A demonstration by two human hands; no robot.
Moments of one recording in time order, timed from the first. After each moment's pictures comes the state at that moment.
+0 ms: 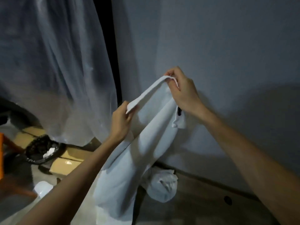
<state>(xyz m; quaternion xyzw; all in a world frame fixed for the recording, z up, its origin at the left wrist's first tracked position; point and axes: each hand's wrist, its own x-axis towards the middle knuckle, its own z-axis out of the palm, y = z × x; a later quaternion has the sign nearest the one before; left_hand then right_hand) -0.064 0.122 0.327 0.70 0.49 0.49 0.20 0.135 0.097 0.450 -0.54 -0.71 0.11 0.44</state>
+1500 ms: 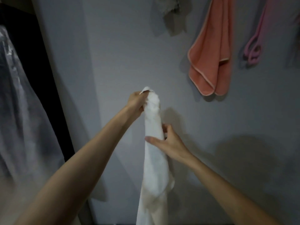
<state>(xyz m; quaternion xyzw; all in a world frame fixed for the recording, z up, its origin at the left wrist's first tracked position) 0.181 0.080 0.599 0.58 0.29 0.48 0.59 0.266 -0.038 0.499 -0.66 -0.54 0.19 0.49</state>
